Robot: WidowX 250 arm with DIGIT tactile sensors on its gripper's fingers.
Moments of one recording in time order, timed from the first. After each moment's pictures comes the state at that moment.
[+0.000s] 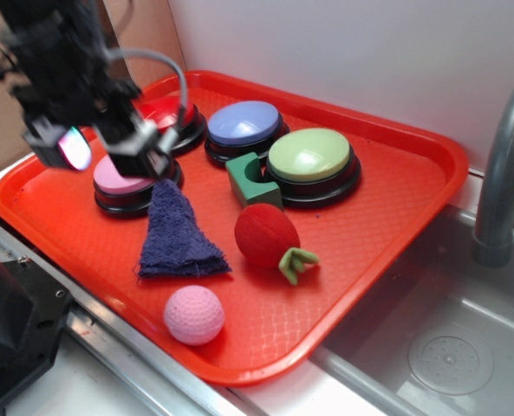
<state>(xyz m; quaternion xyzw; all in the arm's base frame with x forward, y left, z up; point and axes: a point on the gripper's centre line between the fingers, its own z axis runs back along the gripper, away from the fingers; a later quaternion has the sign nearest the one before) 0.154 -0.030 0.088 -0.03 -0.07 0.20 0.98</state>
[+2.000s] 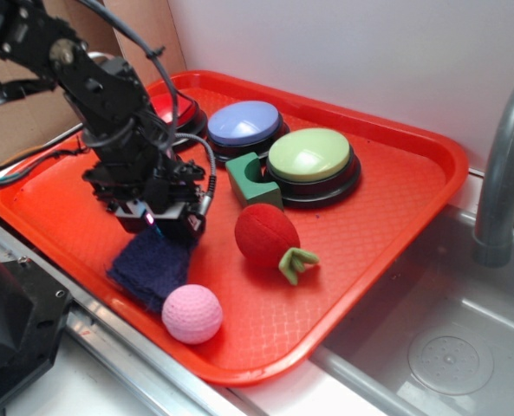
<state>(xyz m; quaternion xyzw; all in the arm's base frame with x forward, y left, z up) 0.179 -0.035 0.030 -0.05 -0.09 0.21 0.97</state>
